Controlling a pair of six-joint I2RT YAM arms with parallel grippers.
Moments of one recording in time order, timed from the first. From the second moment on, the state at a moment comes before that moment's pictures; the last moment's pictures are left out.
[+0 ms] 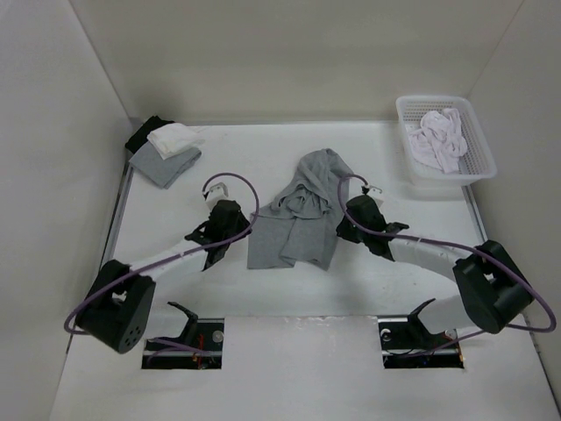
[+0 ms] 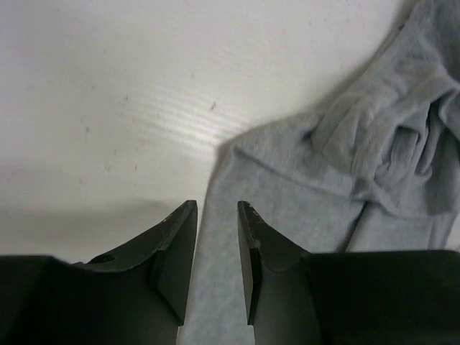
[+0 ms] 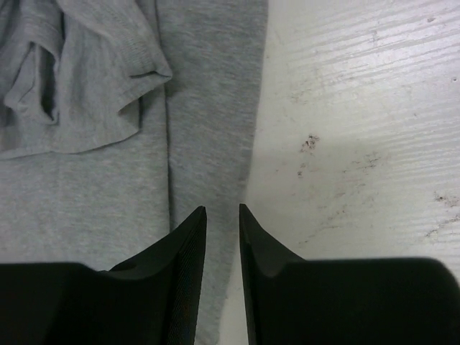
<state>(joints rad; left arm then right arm) -0.48 1.35 0.54 0.14 -0.28 -0.78 0.58 1.41 0.65 -0.04 0.25 0.79</state>
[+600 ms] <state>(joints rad) -0.73 1.09 0.43 -0.32 -0.32 -0.95 0.69 1.27 0.51 0.06 0.28 0.82</state>
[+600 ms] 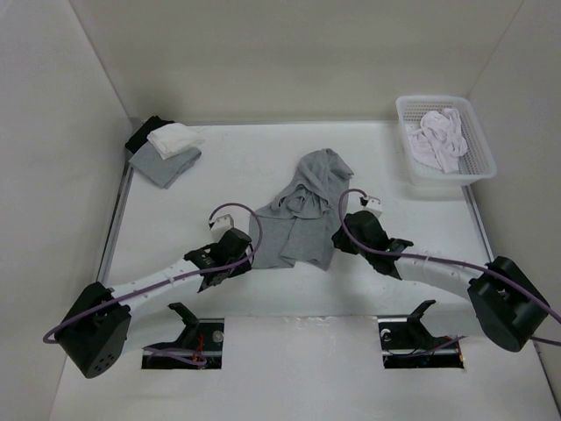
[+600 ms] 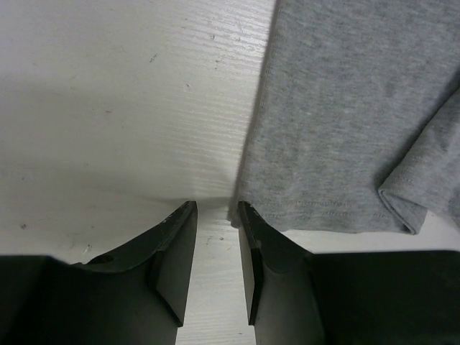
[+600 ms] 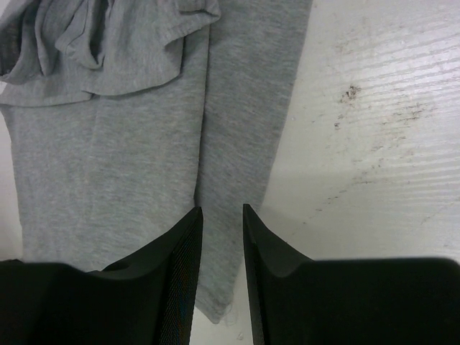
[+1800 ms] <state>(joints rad) -0.71 1.02 0.39 -0.21 -0.22 -0.96 0.86 1.22 0.45 -0.07 0.28 0.94</state>
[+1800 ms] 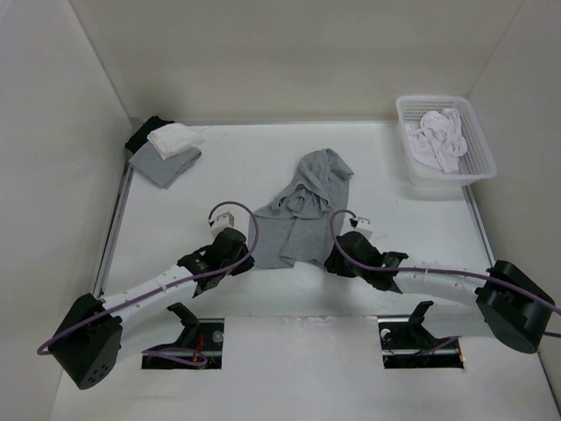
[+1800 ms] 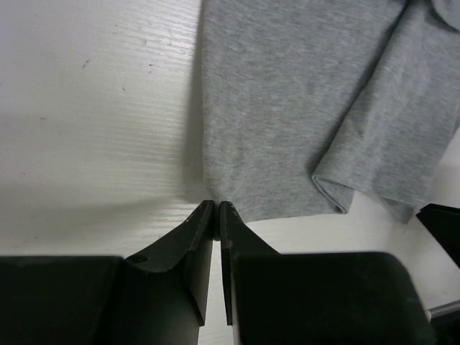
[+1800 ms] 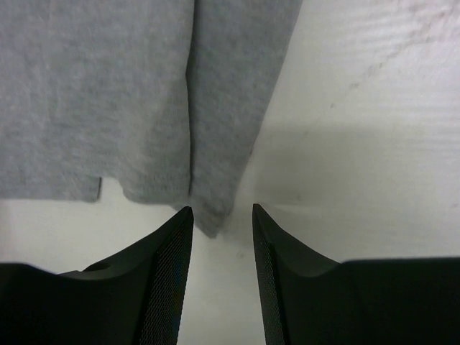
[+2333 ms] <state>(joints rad) -0.73 0.90 0.33 -0.17 -0.21 -0.90 0.91 1.35 0.54 -0.13 0.32 1.09</state>
